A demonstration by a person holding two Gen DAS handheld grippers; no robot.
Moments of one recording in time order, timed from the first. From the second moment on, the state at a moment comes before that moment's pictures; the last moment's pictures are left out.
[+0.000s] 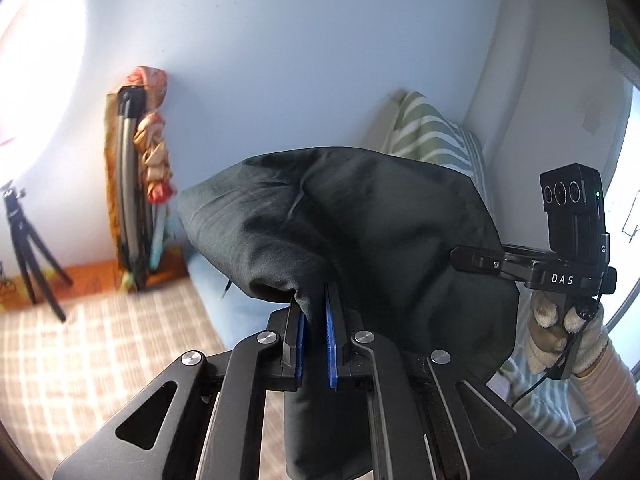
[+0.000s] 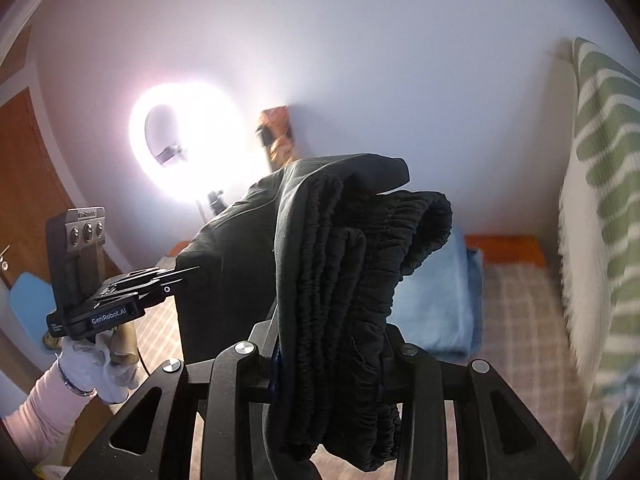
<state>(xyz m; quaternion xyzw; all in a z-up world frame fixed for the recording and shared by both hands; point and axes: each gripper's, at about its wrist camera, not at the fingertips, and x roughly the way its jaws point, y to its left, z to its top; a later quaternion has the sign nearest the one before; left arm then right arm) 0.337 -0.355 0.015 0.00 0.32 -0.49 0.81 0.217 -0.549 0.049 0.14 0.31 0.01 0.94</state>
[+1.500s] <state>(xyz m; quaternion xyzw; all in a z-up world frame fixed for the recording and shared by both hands) 0.344 -0.449 -0.117 0.11 0.42 -0.46 0.77 0.309 -0.617 -0.072 0.10 0.39 -0.12 0.91</state>
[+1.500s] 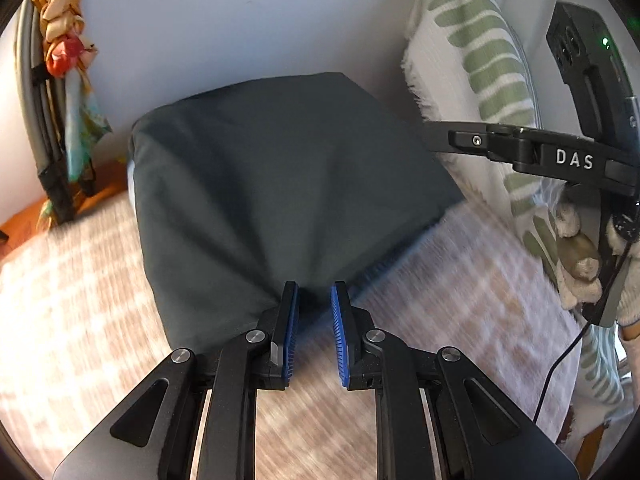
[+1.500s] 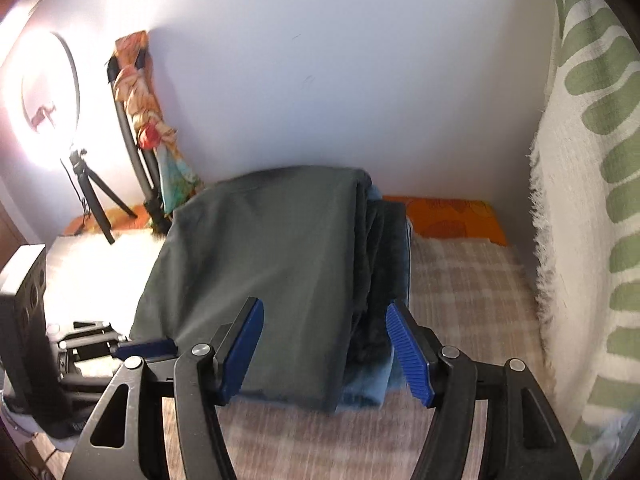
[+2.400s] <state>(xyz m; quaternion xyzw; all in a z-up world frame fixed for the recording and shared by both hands) 0.234 -0.297 -0.011 0.06 0.33 -0.42 0.84 0.171 -0.438 -0.003 0.05 0.31 -0.18 0.93</state>
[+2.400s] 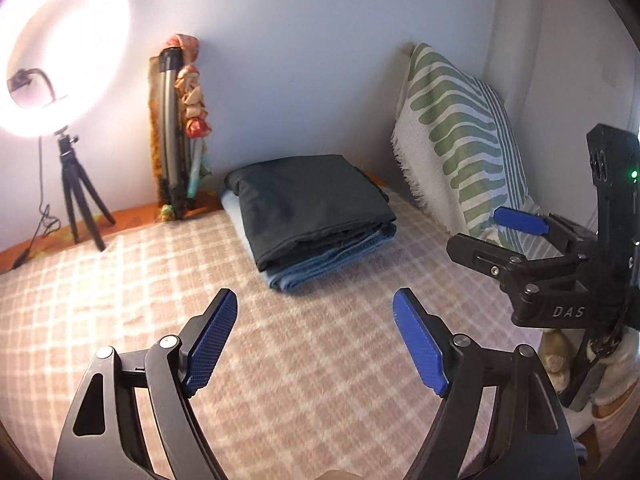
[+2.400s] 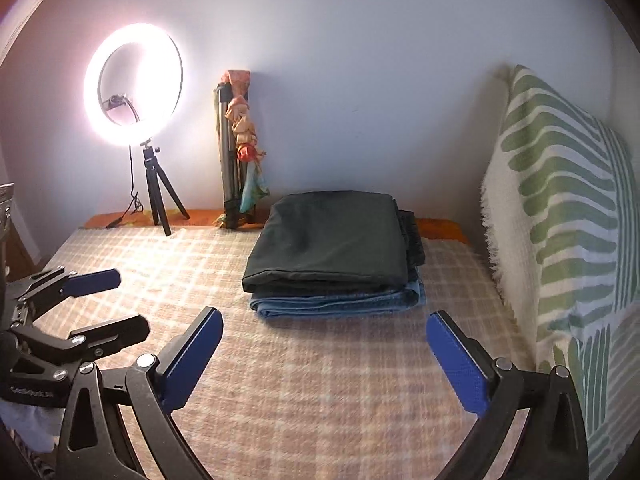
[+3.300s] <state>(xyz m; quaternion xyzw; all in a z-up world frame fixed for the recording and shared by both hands) 0.221 -0.273 -0.034 0.07 0.33 -0.39 0.86 0.156 -0.427 -0.039 0.08 0.28 -0.23 0.93</state>
